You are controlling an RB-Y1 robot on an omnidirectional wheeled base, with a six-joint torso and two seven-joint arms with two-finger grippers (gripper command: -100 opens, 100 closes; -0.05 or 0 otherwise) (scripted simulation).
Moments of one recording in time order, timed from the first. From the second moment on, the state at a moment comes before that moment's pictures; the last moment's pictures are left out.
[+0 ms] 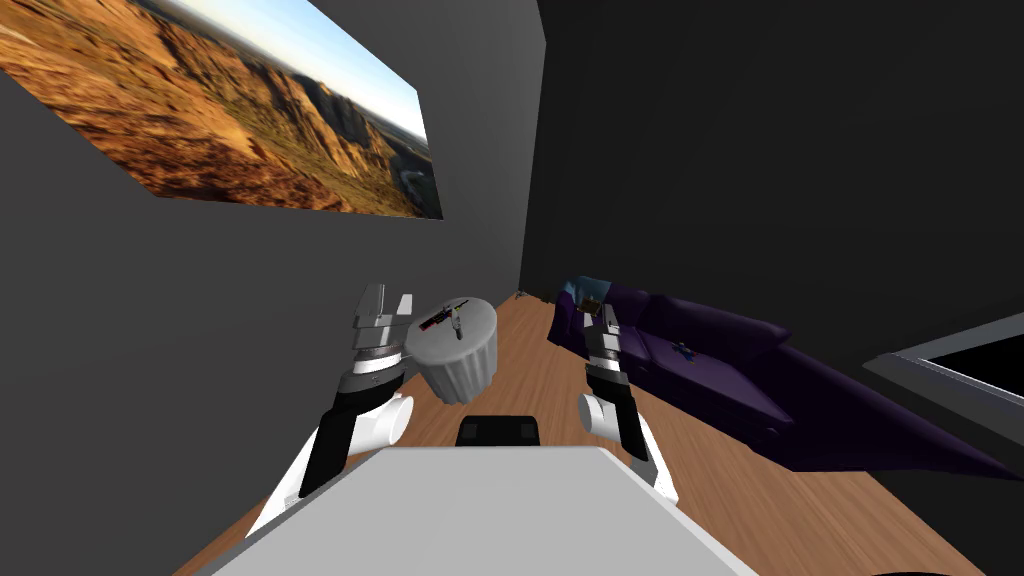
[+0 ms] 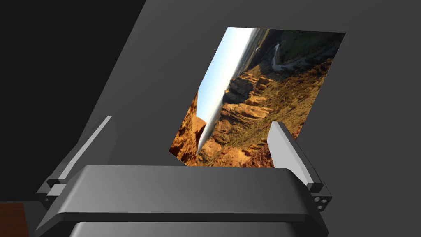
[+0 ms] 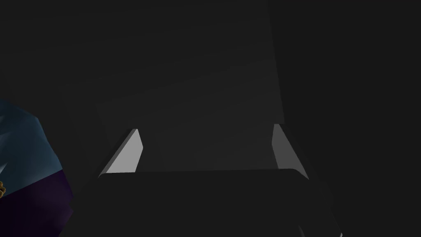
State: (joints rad) left arm 0.51 0.01 0.02 -2.35 -0.02 -0.51 -0.13; right arm 0.46 0.02 -0.07 -2.22 0.00 -0.38 -0.02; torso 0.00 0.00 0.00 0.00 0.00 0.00
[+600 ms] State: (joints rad) left arm 0.49 0.11 0.05 -2.35 0.02 -0.37 -0.14; right arm 0.46 0.02 -0.07 -2.22 0.00 -0.38 -0.02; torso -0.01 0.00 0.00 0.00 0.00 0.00
